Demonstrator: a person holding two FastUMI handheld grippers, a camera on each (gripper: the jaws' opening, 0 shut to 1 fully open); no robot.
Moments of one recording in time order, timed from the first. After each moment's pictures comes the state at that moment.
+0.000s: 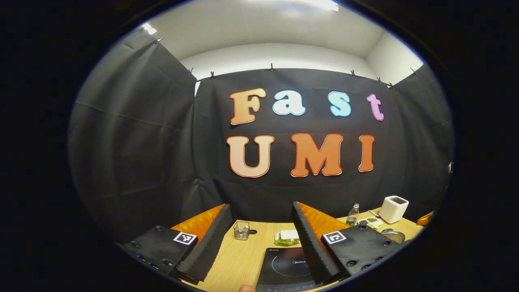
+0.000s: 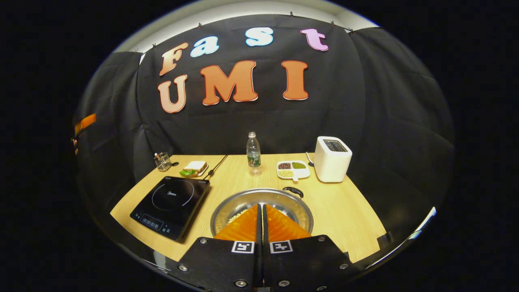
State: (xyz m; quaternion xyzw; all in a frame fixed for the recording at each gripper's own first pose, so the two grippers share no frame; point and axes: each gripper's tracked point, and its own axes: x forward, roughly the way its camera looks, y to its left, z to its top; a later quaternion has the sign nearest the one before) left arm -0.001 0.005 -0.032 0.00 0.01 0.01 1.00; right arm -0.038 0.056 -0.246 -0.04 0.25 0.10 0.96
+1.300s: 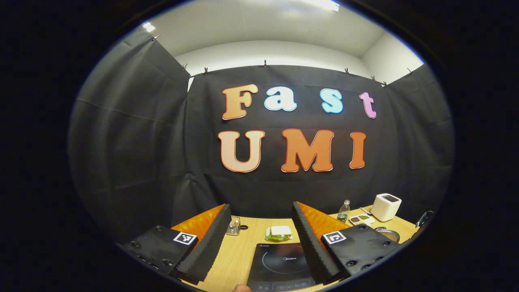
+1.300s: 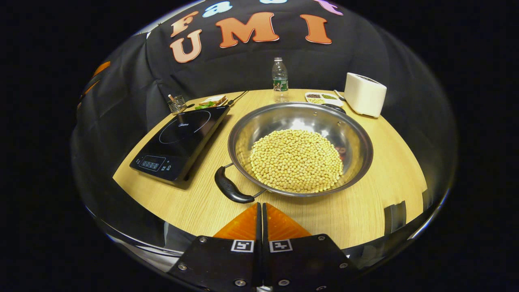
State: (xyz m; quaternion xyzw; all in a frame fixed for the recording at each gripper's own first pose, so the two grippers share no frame) left arm -0.010 -0.012 -0.041 -0.01 0.02 -0.01 1.00; right arm -0.122 0.102 -0.412 -0.05 0.41 0.16 0.90
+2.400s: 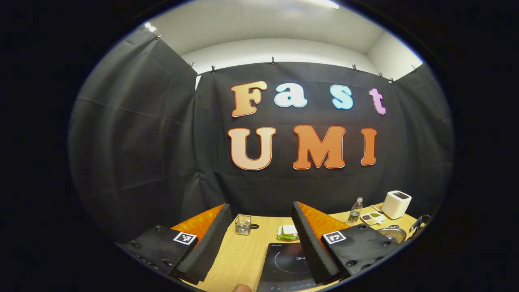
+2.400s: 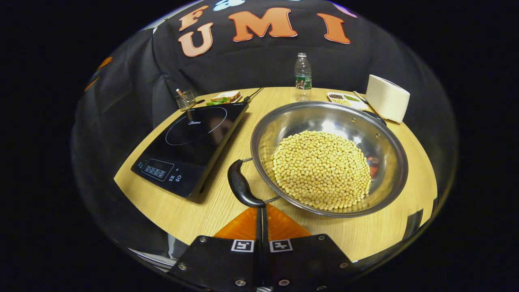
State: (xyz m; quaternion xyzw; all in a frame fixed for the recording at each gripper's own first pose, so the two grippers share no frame) left arm 0.008 0.023 -0.053 0.00 0.03 0.02 1.00; right arm -0.099 0.176 -0.434 -0.05 0.41 0.18 0.89
